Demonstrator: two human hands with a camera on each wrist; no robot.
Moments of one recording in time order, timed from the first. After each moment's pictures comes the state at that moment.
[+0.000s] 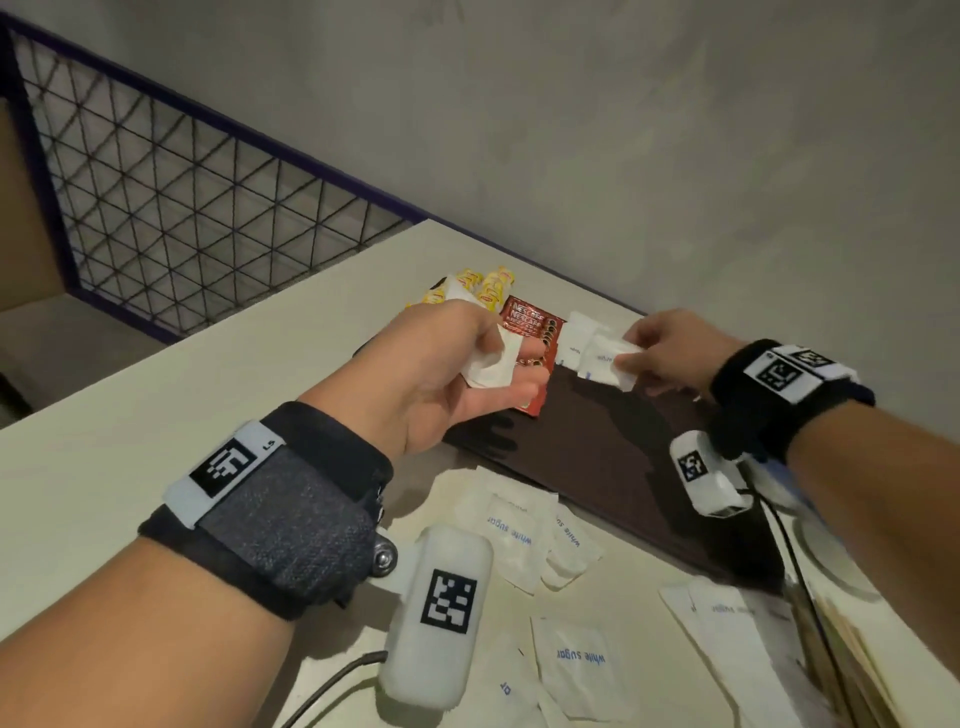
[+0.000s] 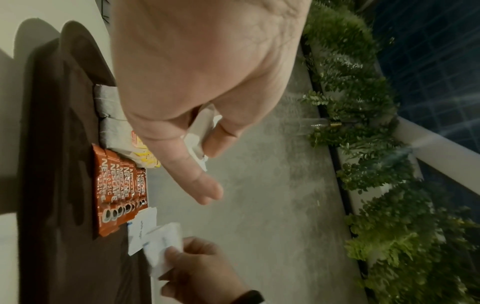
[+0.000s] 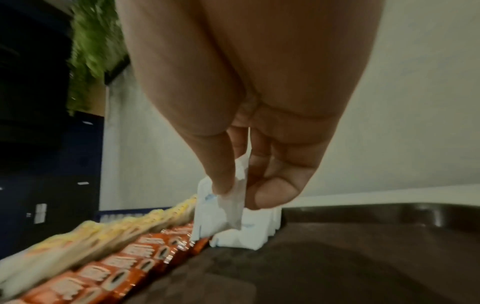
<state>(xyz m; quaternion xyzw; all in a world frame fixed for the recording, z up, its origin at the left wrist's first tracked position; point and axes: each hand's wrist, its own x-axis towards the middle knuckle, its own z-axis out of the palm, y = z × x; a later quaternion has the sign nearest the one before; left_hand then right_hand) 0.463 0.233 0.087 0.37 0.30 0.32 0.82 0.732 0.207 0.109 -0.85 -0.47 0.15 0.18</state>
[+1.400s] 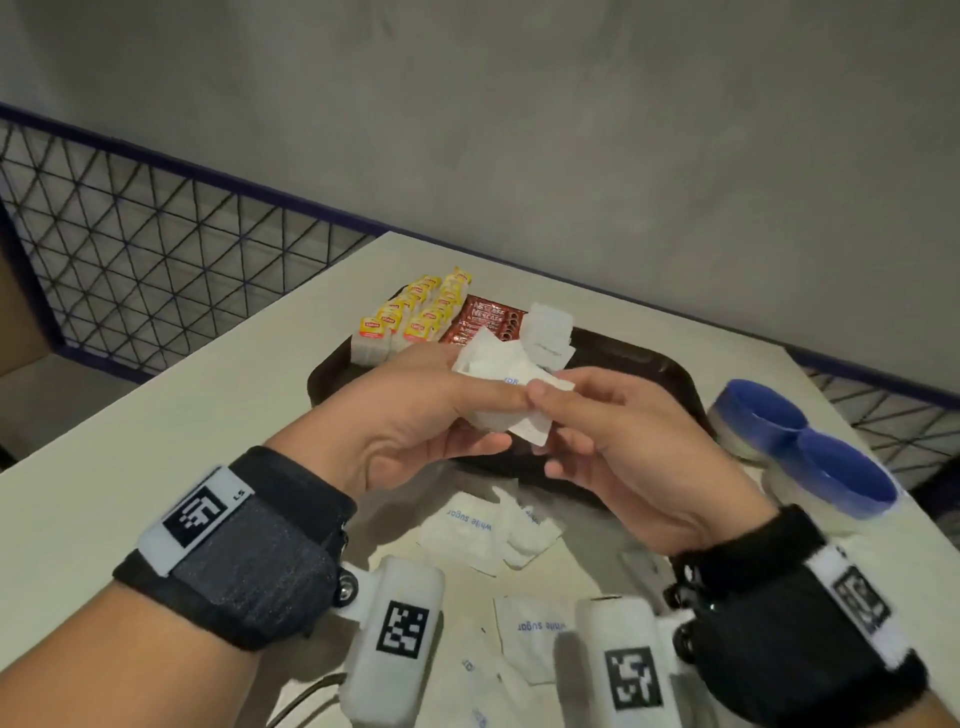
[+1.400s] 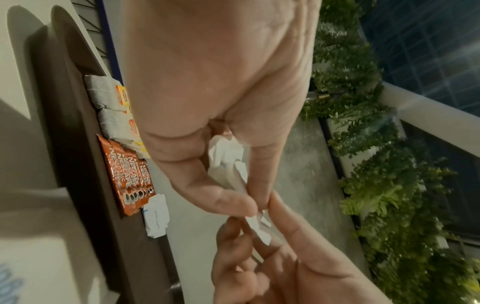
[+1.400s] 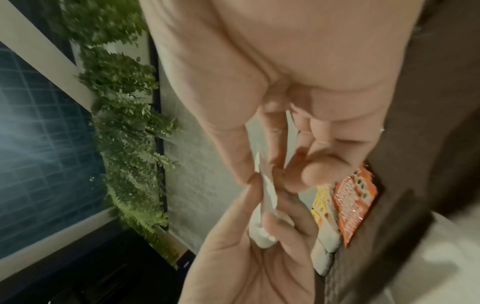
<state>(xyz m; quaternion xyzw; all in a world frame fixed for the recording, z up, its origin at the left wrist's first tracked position) 0.474 0.211 0.076 0.54 0.25 0.22 0.77 0.609 0.094 0.096 -0.62 -0.33 0.44 0.56</state>
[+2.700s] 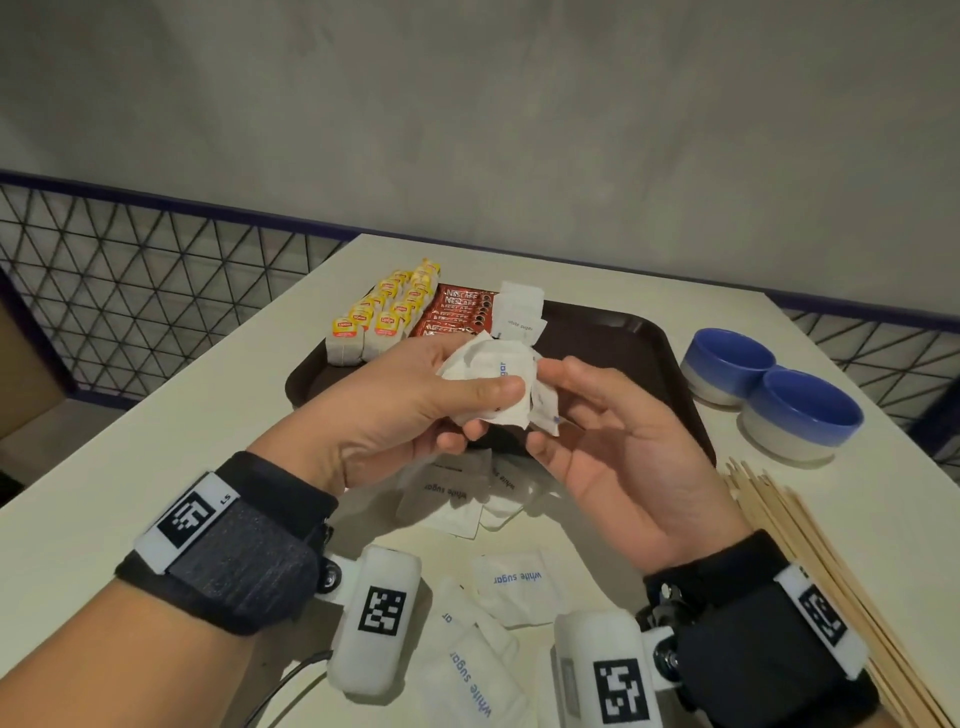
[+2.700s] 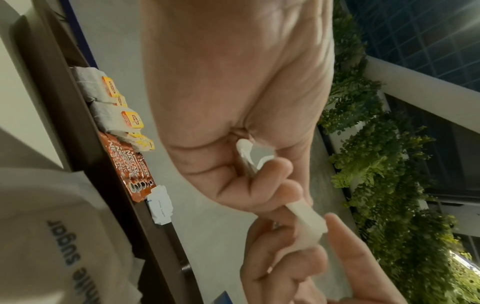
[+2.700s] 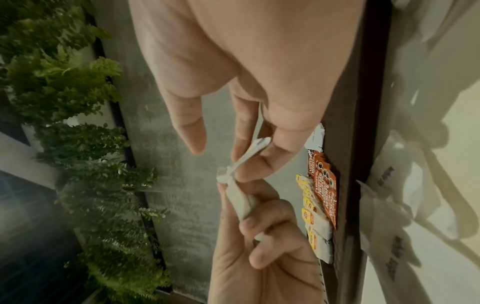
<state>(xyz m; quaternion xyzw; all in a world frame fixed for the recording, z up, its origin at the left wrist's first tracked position) 0.478 0.199 0.073 0.60 0.18 0.16 0.76 0.604 0.053 0.076 -0.43 -0.20 0.48 0.74</state>
